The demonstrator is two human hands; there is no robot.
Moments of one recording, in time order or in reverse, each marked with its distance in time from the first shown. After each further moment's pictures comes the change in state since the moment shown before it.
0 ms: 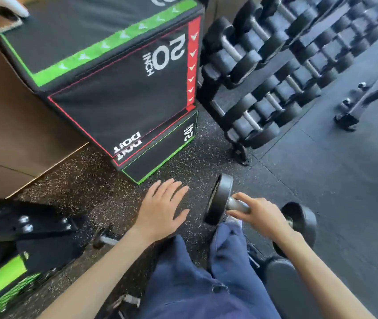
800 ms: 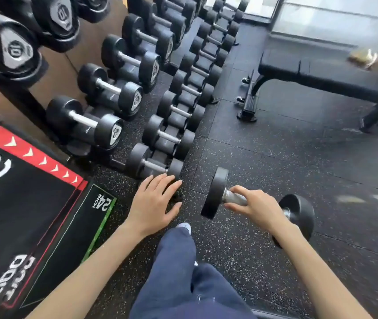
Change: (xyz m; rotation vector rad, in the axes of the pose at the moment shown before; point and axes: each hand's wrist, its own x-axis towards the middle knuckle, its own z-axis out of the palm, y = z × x) left_hand 0.394 0.244 0.027 0.045 -0.054 0.464; right_hand 0.009 0.347 -0.177 0.128 0.280 0.375
